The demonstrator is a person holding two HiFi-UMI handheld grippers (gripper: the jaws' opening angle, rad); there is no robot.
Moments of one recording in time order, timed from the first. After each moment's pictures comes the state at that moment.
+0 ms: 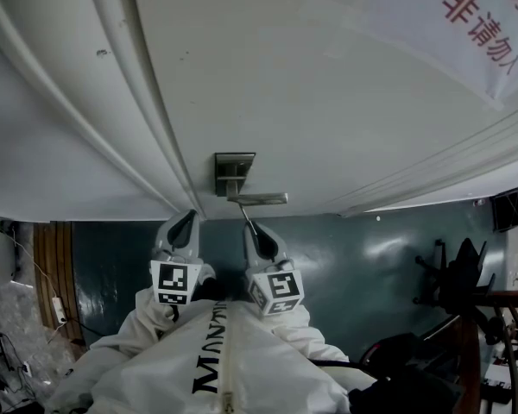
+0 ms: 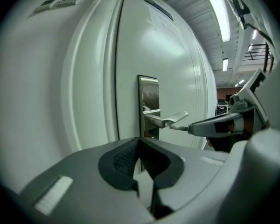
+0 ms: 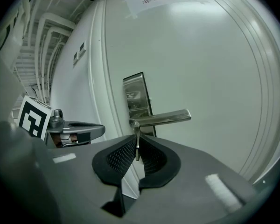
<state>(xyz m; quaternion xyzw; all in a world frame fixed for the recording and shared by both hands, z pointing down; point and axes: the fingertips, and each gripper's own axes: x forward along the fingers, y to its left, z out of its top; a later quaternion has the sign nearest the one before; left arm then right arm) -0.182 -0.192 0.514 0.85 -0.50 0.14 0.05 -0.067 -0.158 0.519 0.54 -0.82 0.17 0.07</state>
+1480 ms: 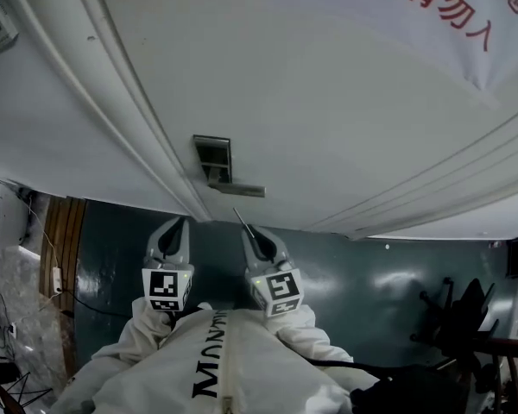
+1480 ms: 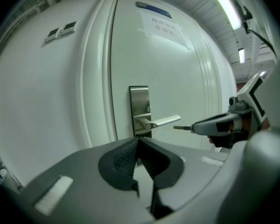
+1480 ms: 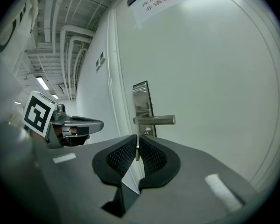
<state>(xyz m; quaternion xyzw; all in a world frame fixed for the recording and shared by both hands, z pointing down) -0.159 -0.133 0.501 0.79 -0.60 0.14 0.04 -0.023 -0.129 0.513 0.42 -0.89 0.14 0.08</state>
